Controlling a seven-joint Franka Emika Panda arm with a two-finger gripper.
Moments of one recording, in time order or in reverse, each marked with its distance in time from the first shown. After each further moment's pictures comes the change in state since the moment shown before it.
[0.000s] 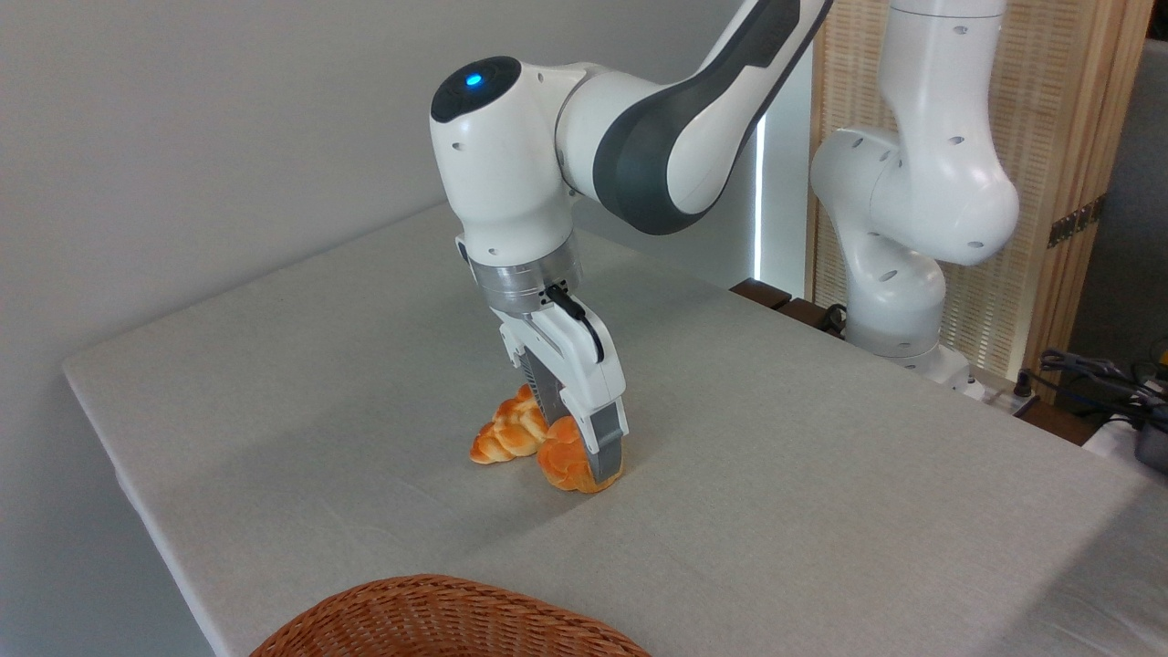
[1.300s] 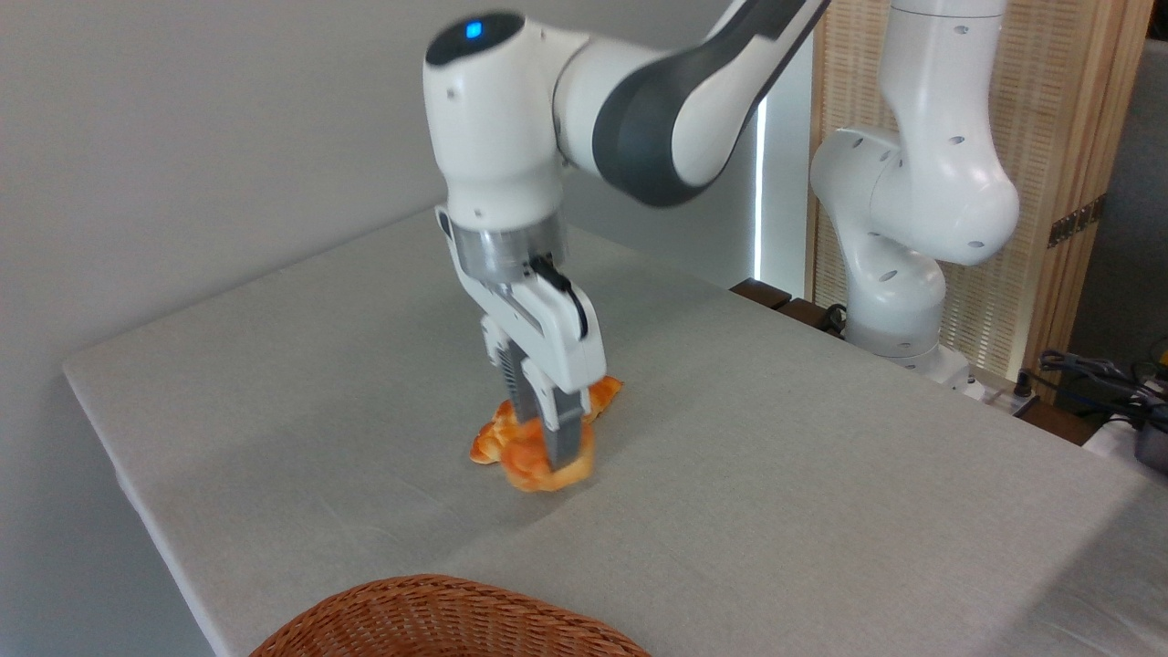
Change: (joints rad) arm 0.005 -0.007 0.025 0.086 -0.003 0.037 0.012
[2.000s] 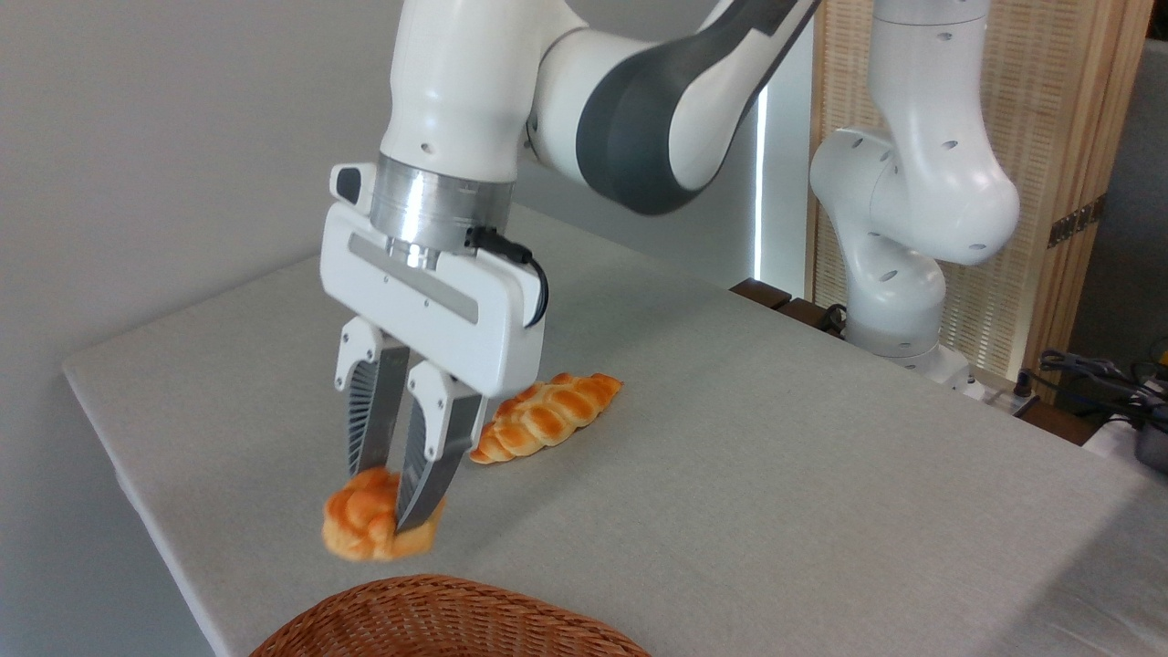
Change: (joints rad) arm 0.007 0.142 0.074 0.179 -0.022 0.410 -0.178
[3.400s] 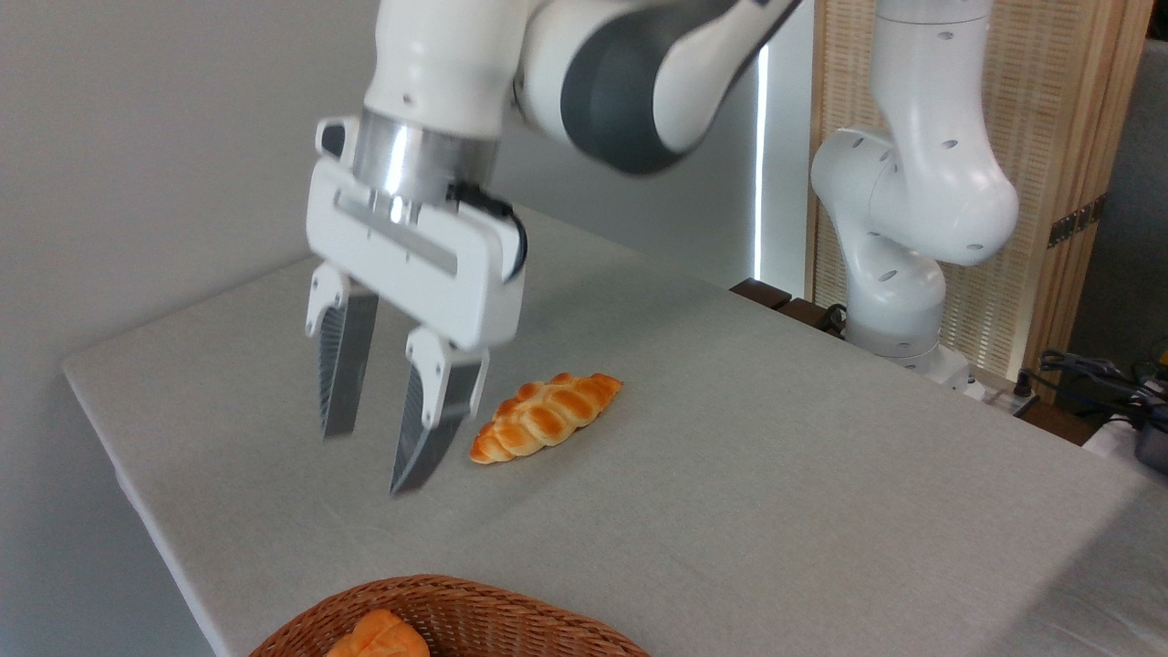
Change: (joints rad) arm -0.025 -0.063 -0.025 0.032 0.000 -0.133 -0.001
